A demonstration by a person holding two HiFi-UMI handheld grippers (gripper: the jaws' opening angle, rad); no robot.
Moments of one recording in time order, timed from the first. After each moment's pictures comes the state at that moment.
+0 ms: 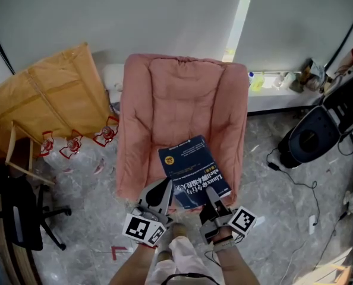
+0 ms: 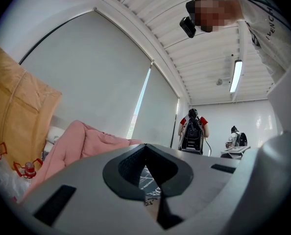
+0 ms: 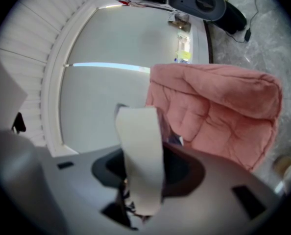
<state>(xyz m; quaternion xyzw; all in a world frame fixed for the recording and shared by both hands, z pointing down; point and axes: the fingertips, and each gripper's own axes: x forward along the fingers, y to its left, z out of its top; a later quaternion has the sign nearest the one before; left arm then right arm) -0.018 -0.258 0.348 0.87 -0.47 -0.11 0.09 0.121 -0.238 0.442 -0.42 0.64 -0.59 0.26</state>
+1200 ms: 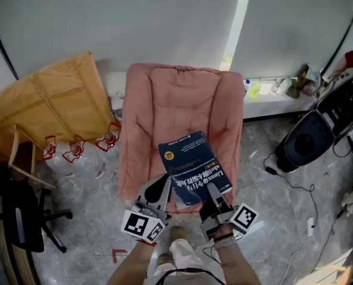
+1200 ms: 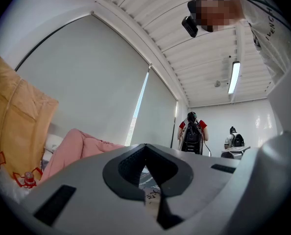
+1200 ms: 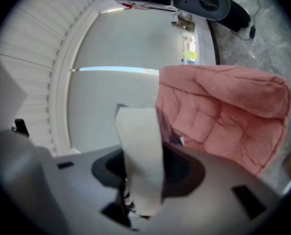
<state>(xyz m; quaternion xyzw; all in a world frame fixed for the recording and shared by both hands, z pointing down) -0.022 -0.260 0.307 0.88 -0.46 -0.12 0.07 0.121 -0.246 0.393 -0.40 0.65 -0.57 0.30</state>
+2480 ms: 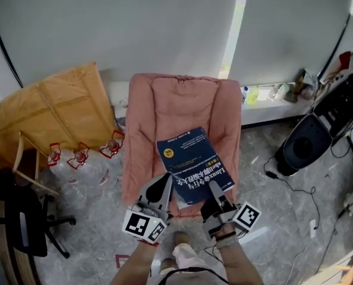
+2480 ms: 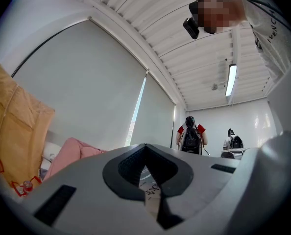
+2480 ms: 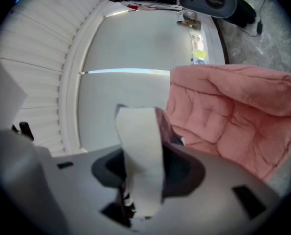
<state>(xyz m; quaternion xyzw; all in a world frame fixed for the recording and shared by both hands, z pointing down) -0.024 -0.253 0.267 0.88 -0.46 -0.14 0.04 0.117 -0.246 0.348 -0.37 0.67 -0.55 0.33</state>
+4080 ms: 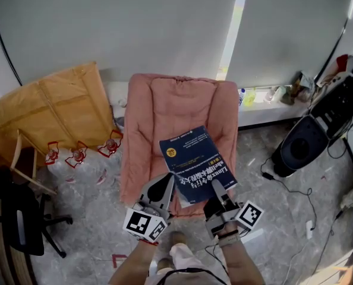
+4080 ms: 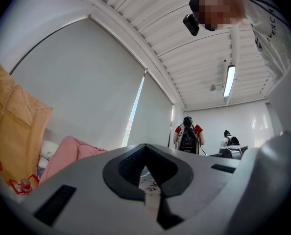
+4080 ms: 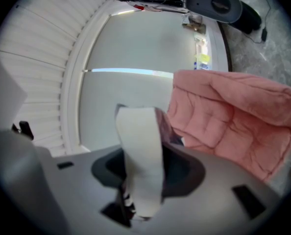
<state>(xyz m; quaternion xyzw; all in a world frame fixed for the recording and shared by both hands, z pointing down) -0.018 -0.246 0.269 0.88 -0.45 -0.14 0.05 0.128 -0.241 0.339 -0.38 0.69 -0.53 0.32</state>
